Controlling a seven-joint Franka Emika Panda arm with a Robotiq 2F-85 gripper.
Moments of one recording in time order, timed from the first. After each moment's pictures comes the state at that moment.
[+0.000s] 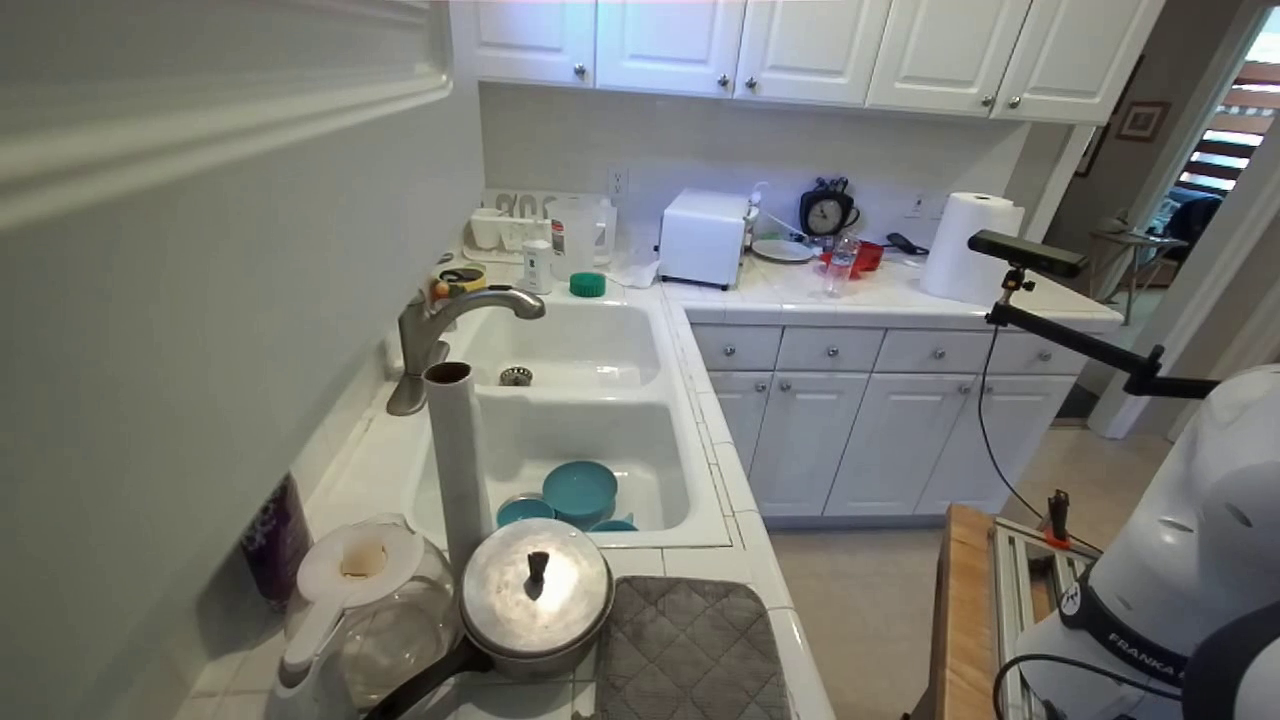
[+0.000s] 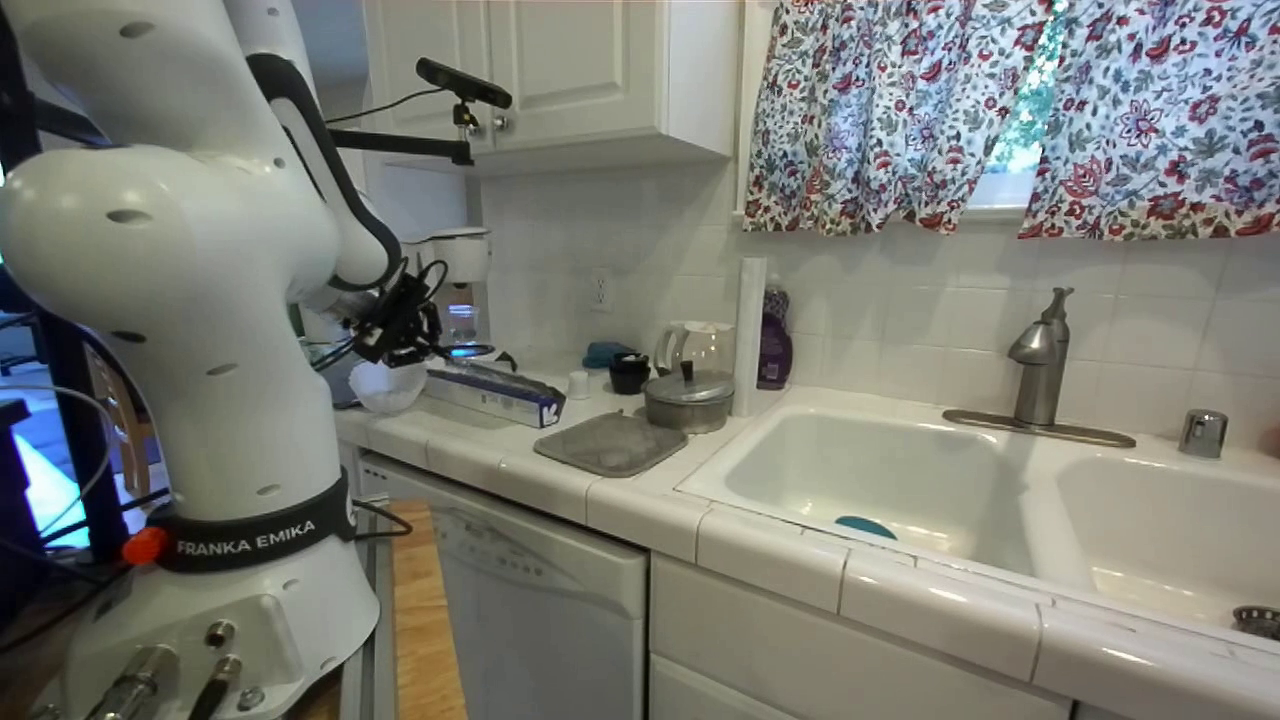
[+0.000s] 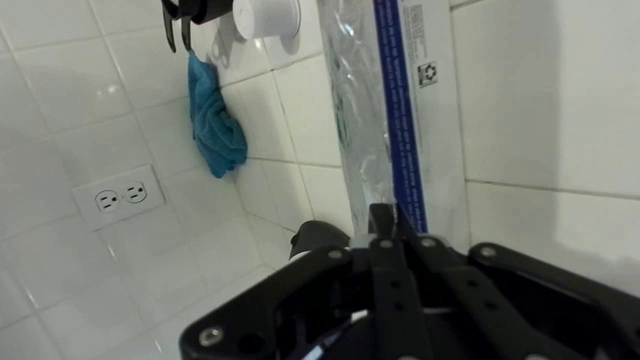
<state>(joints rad) -0.28 -0.23 1.67 -2.59 -1.82 2.65 1.27</state>
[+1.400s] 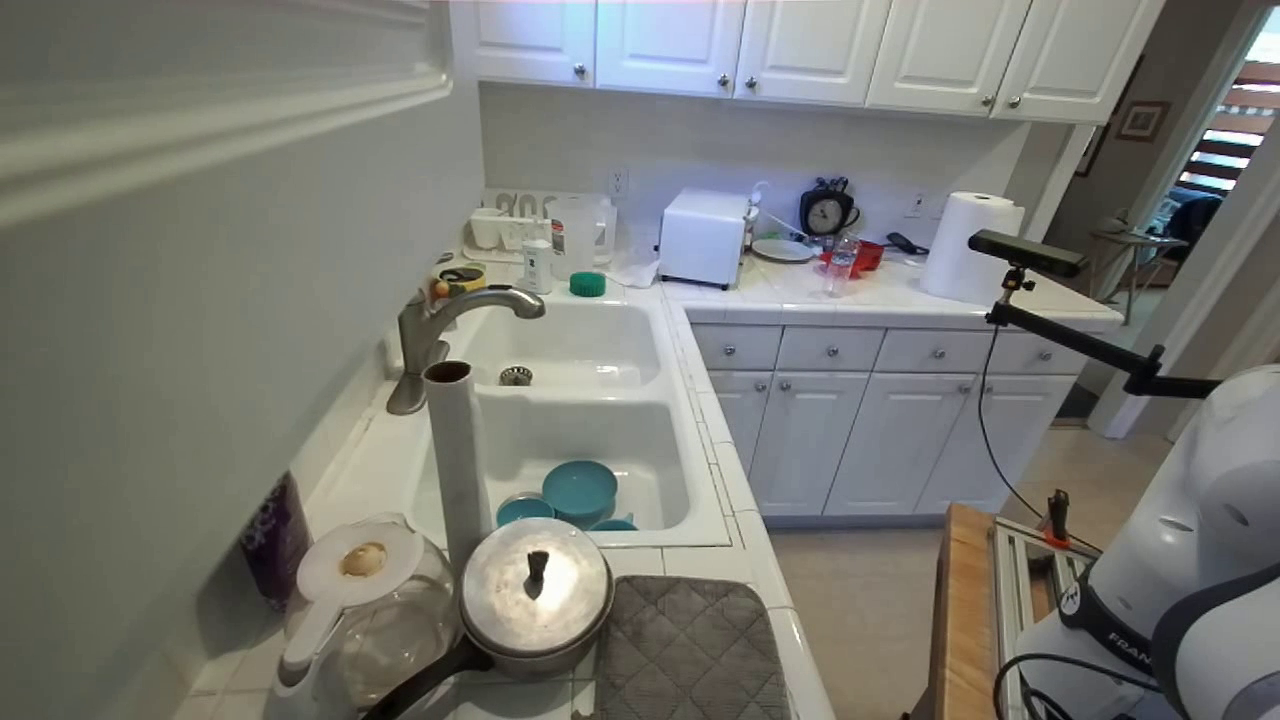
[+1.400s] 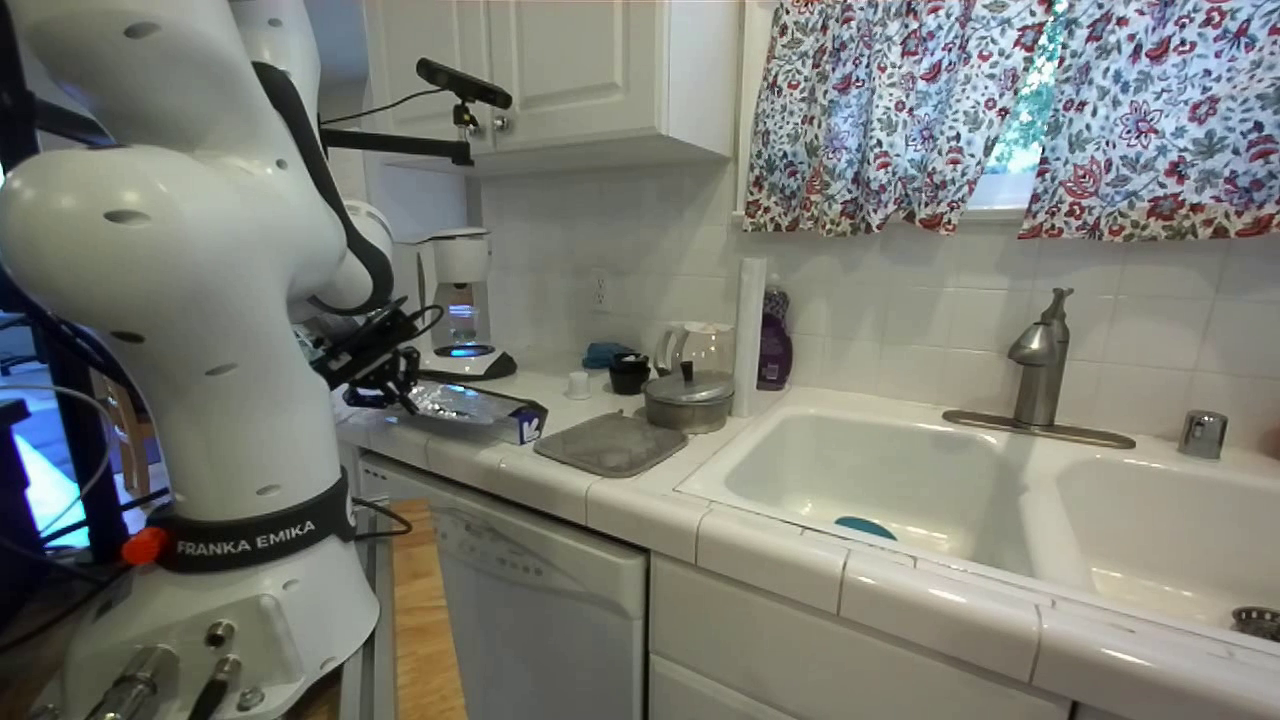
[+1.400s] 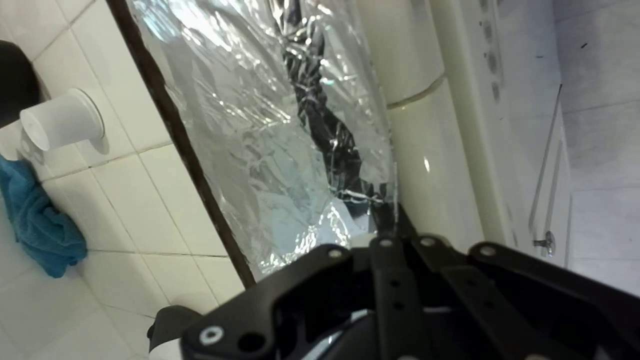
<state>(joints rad) -0.30 -0.21 1.65 -2.71 -1.63 2.92 1.17</state>
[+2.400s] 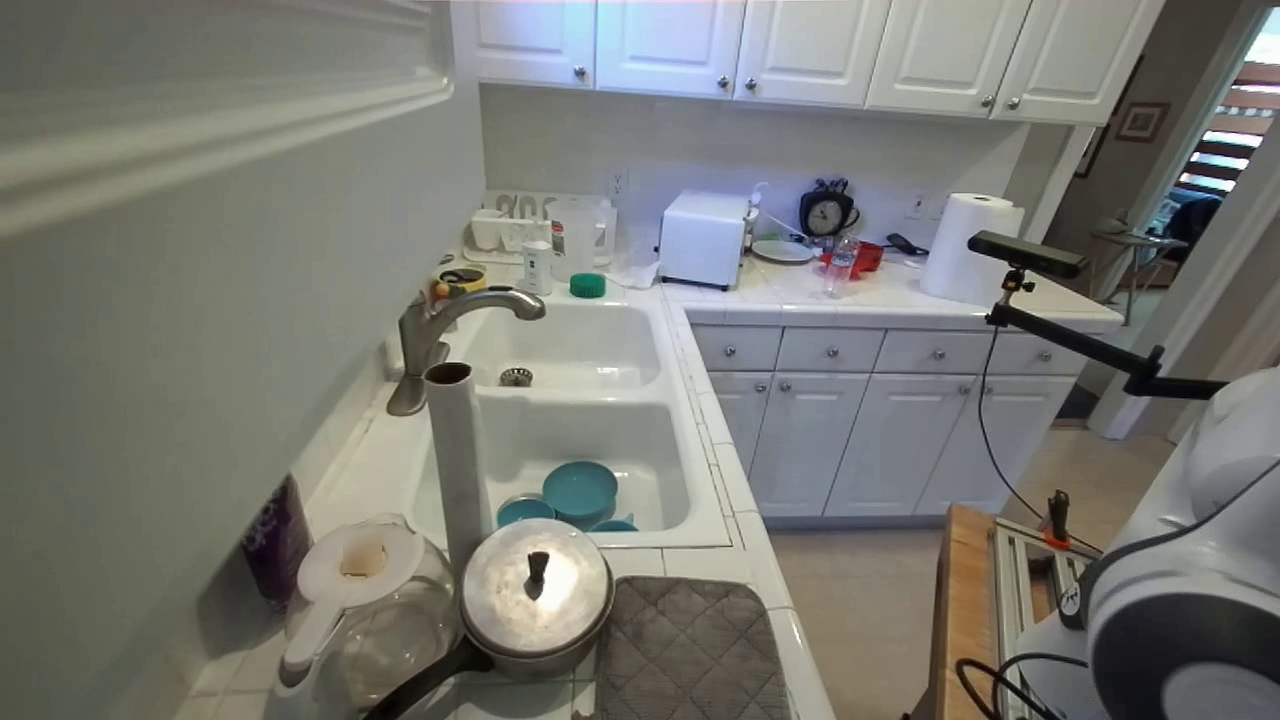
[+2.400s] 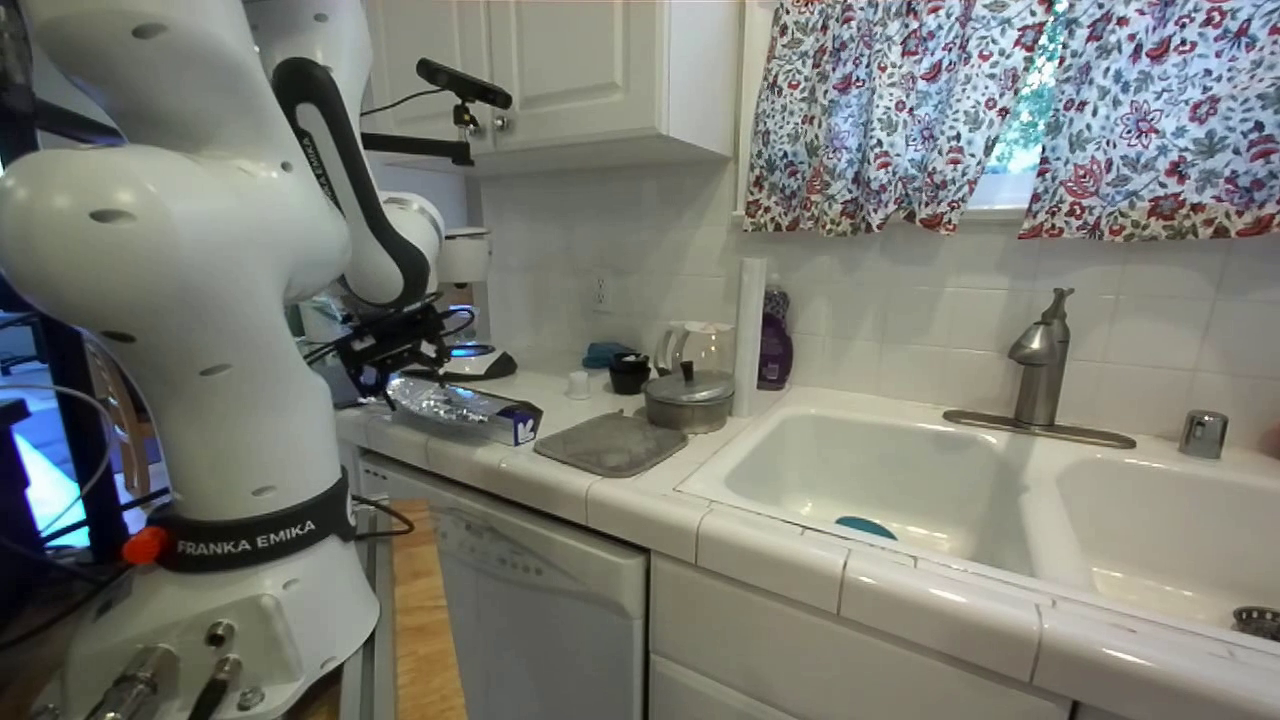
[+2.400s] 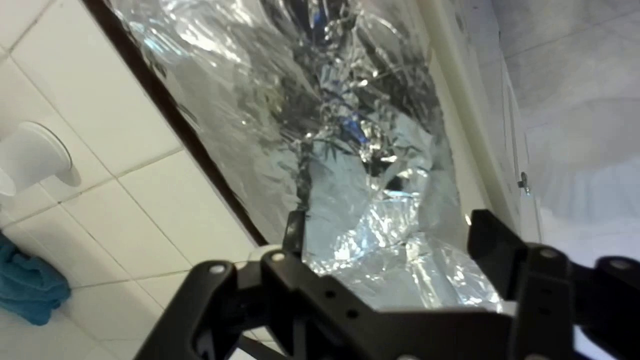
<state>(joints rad) -0.34 -0.16 1.49 -2.71 -1.59 3.14 1.09</state>
